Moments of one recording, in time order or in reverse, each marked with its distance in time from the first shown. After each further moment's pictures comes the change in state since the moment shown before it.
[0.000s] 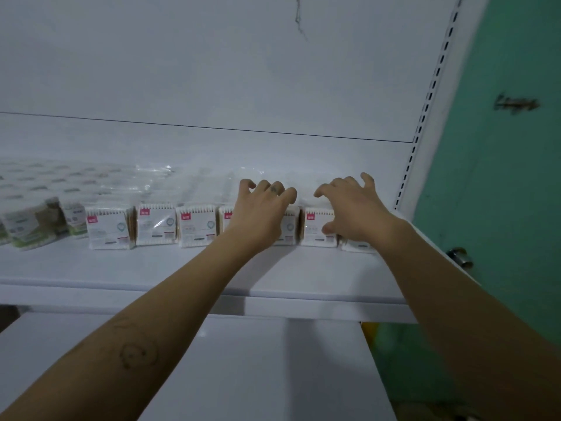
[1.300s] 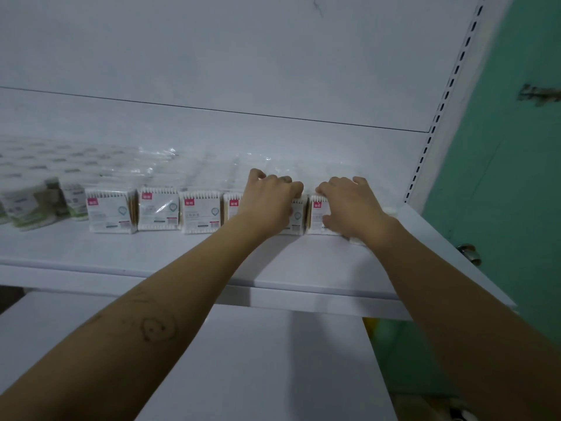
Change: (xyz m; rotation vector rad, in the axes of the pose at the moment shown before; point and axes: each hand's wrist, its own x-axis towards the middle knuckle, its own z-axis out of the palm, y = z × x) left_hand 0.011 -0.001 0.013 -0.055 -0.082 -0.009; right_hand 0.027 -0.003 0.044 -0.046 0.062 -0.031
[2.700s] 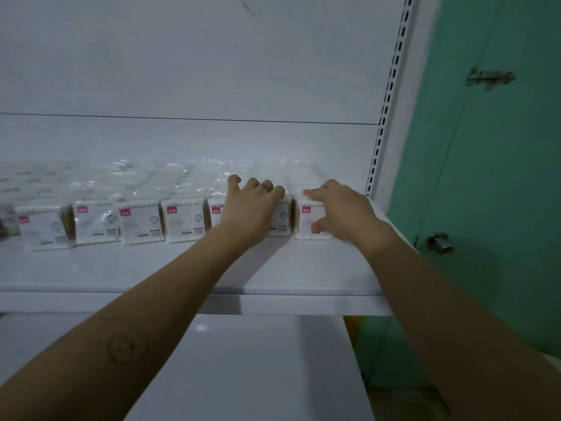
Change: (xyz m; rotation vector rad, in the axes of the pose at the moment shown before) left_hand 0.022 0.074 0.006 0.168 -0.084 0.016; right_hand -0.051 0.075 -0.002 0.300 -0.094 0.157
